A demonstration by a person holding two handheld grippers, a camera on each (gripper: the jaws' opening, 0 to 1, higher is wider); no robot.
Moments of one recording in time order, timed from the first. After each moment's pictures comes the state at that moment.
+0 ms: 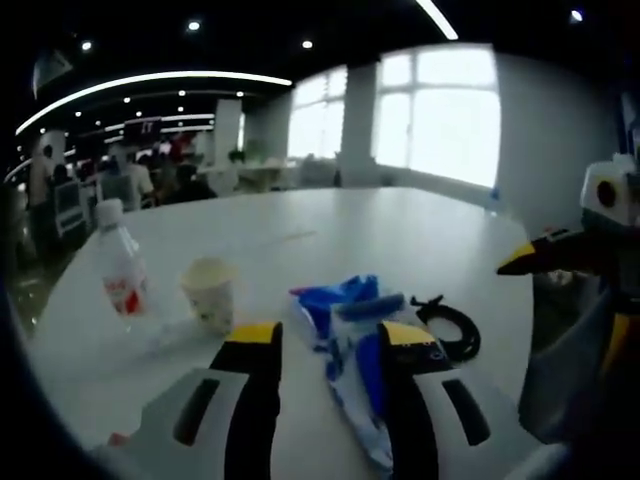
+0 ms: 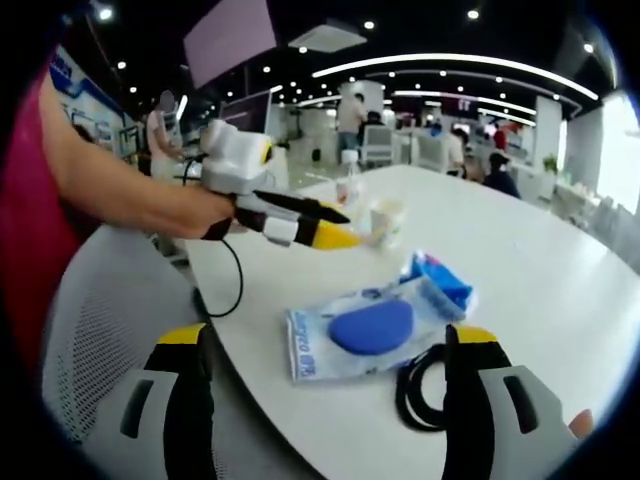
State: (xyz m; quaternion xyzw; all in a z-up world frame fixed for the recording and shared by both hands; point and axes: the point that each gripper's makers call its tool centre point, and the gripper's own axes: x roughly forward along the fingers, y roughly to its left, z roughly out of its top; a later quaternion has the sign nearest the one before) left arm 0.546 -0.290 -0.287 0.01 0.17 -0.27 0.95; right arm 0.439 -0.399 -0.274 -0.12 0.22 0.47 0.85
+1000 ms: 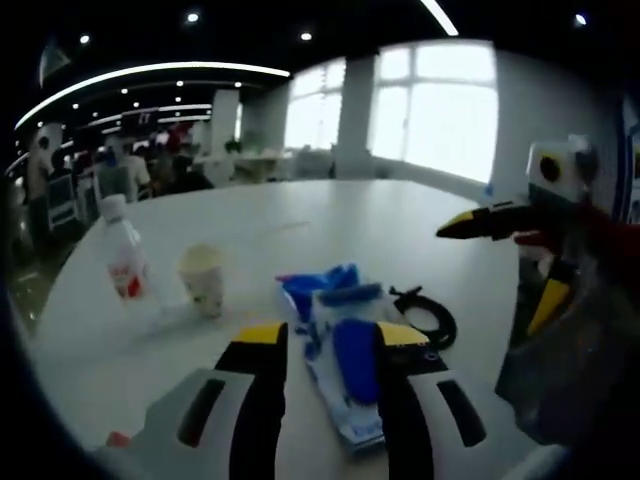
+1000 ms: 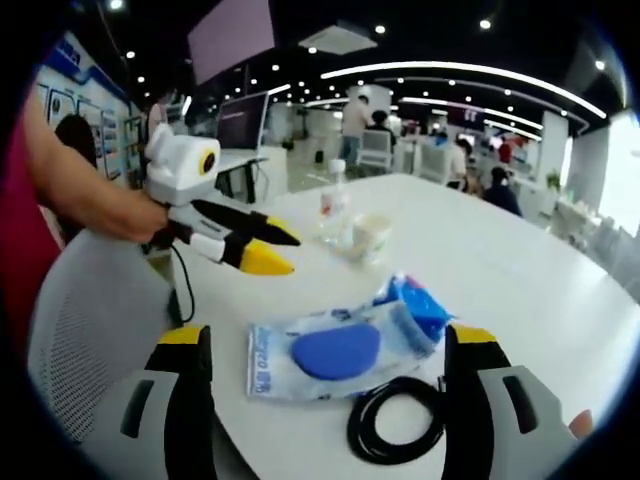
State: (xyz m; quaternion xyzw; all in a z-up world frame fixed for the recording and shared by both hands) left arm 0.519 -0.296 -0.279 0.00 0.19 -0.28 0.94; right arm 0.493 -0.407 -0.259 -0.15 0.19 0.47 0.85
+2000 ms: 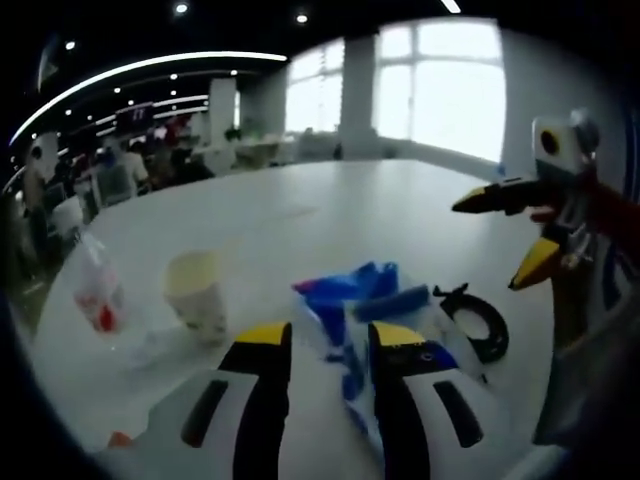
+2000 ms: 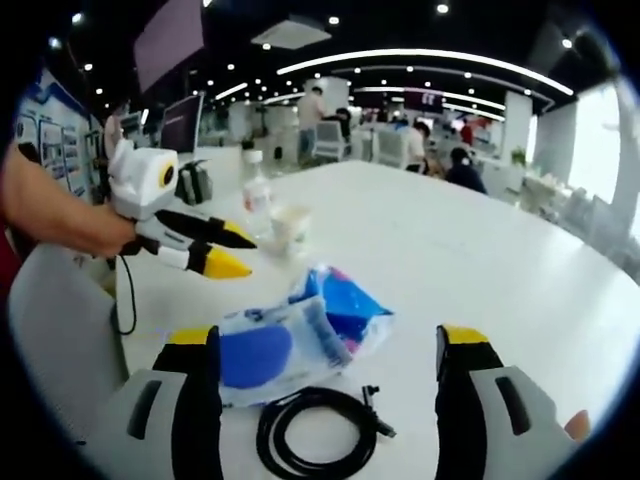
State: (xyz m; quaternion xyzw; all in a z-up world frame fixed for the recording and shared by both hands) left arm 0.597 -0.308 -0.316 0.04 0.23 -0.27 0.93; right arm 0.587 -0.453 -0.286 -0.12 0.23 0.39 0.88
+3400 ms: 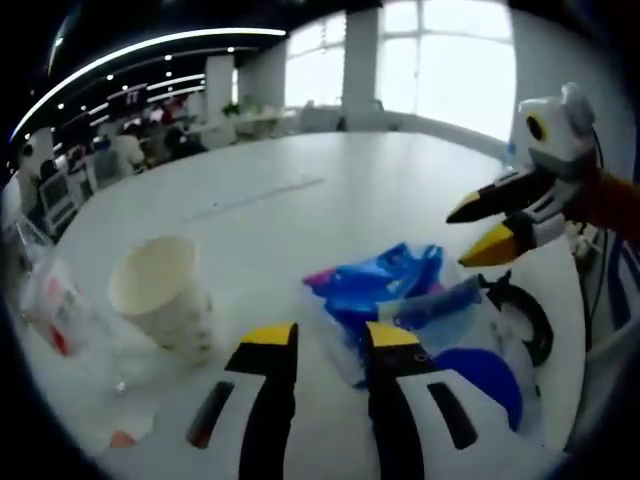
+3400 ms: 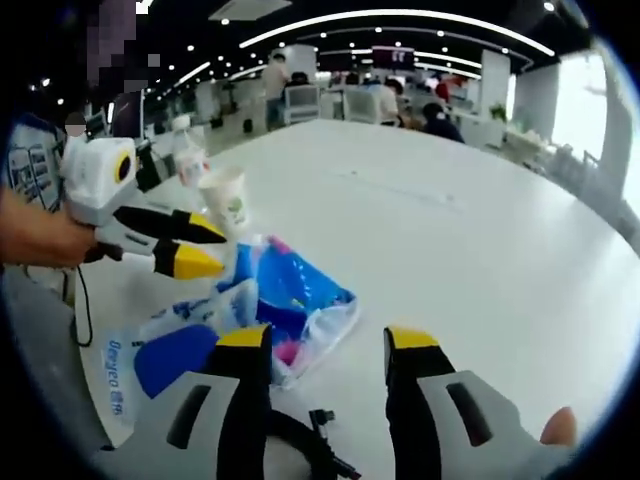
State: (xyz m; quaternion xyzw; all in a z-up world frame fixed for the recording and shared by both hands) left arm 0.644 -0.319 -0.361 0.06 0.28 -0.27 0.92; right arm 0.648 -0.455 -0.351 -0.12 0.32 0.34 0.88
